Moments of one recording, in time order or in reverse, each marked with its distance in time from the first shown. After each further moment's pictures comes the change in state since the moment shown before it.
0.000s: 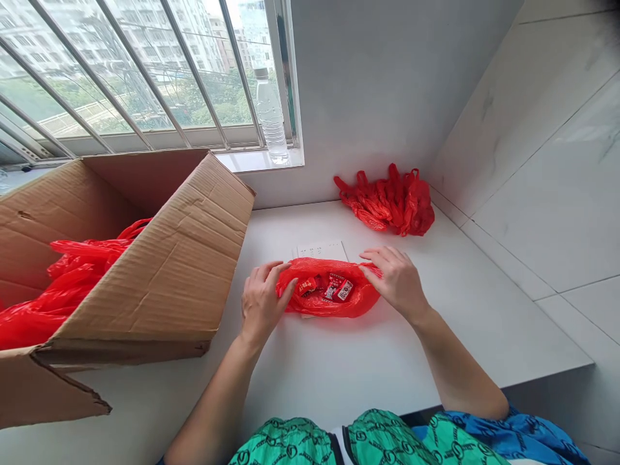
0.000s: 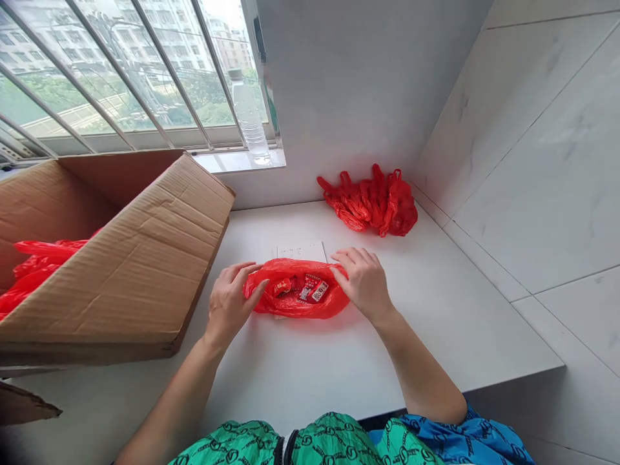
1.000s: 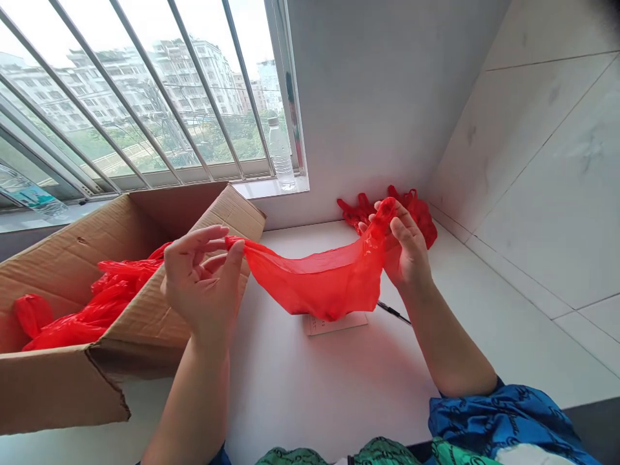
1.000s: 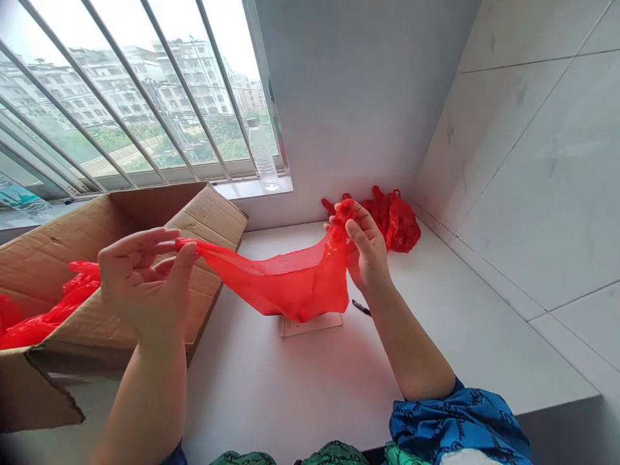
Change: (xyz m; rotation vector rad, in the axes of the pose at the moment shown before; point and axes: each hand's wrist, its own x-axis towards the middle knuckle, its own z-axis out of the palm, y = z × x) left_hand 0.060 0.036 -0.115 -0.665 0.824 0.008; right_hand 0.077 -0.025 -0.043 1.286 0.290 0.196
